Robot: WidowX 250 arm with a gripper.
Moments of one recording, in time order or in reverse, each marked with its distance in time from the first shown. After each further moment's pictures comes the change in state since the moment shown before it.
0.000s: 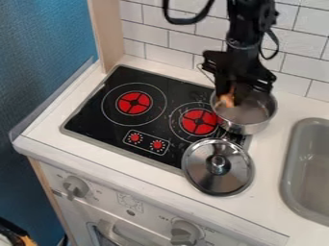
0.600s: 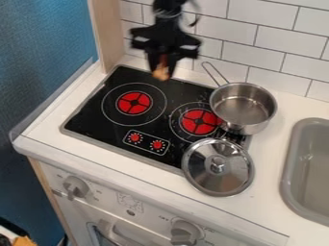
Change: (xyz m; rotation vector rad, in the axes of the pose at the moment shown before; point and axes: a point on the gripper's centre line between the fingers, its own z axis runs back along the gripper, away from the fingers) arm -0.023 0.129 -0.001 0.154 0.092 0.415
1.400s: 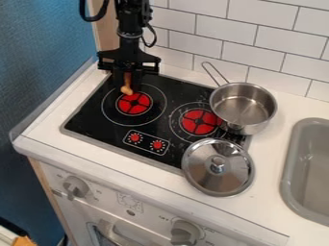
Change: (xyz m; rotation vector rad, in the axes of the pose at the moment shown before) arm 0.011 0.049 -0.064 0.054 0.166 0.146
